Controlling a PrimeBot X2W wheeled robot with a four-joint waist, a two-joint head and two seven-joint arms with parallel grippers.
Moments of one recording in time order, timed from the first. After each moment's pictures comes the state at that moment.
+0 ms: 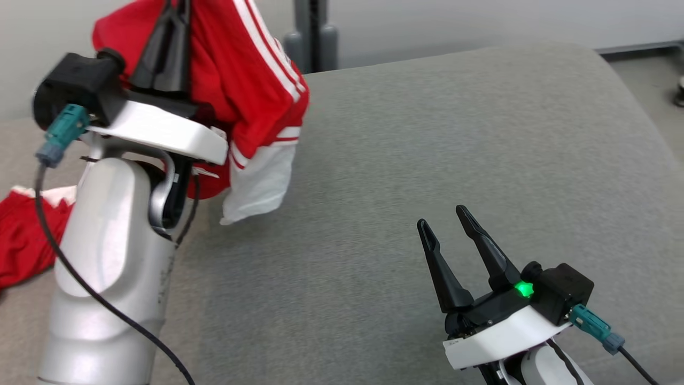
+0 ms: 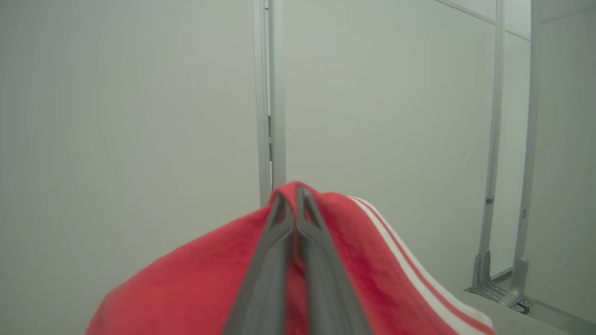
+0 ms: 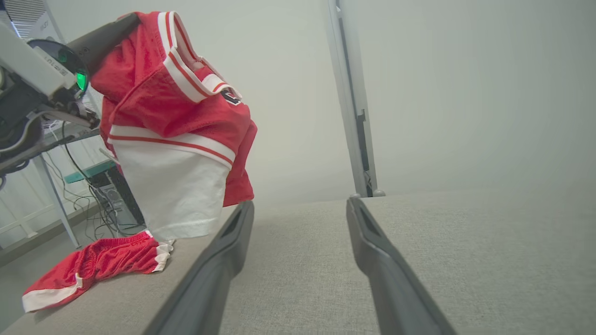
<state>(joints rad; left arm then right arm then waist) -0.72 0.10 -0.13 0.31 -0.26 -0.11 -0.17 -0.18 -0.06 0.41 0.08 0.38 0.13 -0.26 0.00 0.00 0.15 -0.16</state>
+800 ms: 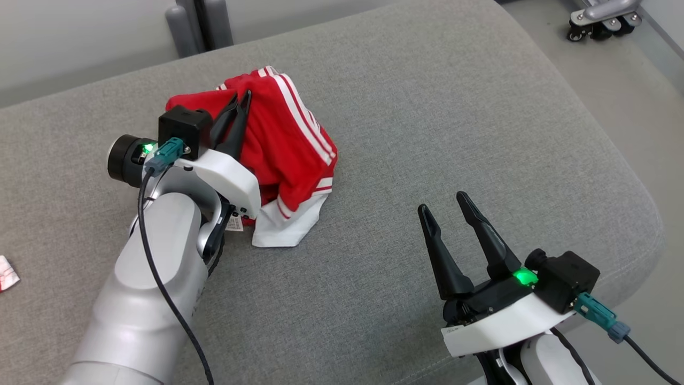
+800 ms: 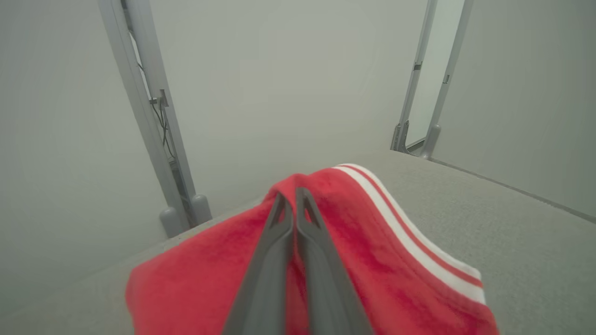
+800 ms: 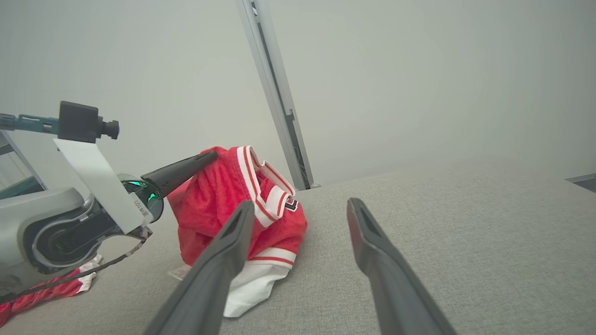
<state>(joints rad) -0.76 0.07 -0.30 0.74 -0.22 -0.11 -0.22 -0.21 -0.05 0.41 0.07 0.42 0.13 -0.26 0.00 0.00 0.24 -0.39</state>
